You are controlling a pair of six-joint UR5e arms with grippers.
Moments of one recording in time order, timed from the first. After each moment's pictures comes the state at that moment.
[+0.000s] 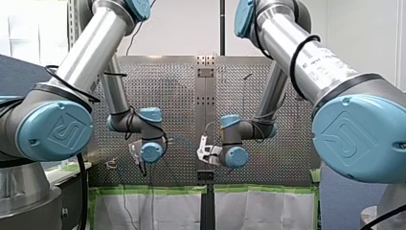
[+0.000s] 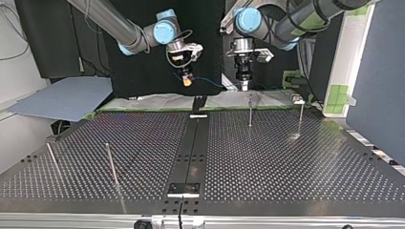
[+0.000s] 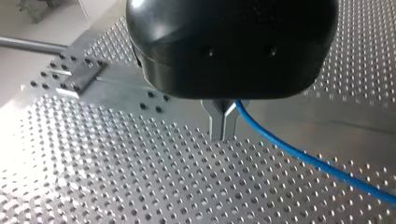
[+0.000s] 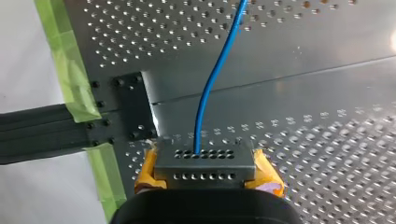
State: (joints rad) left arm -0.40 -2.12 -2.22 -1.82 -2.03 -1.86; right arm 2.29 -0.77 1.78 -0.81 1.62 1.84
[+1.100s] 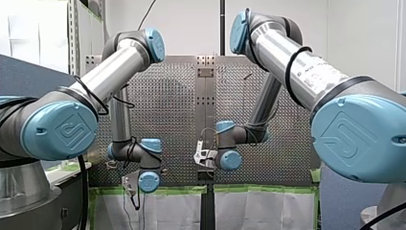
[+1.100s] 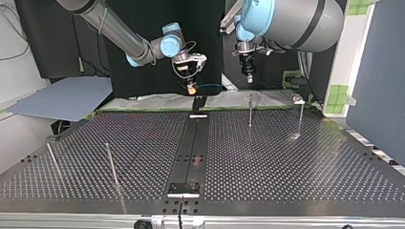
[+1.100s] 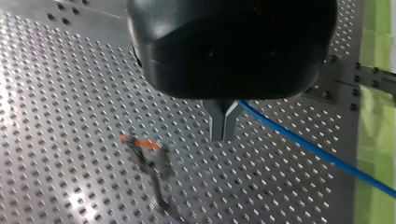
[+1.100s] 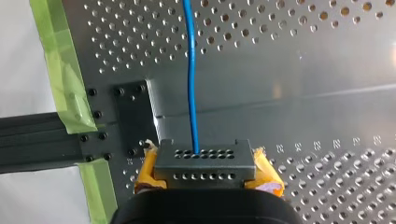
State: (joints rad) left arm -0.34 -2.46 -2.13 -1.80 -2.09 -1.96; right arm 2.29 -0.67 1.62 -0.75 1.60 1.80
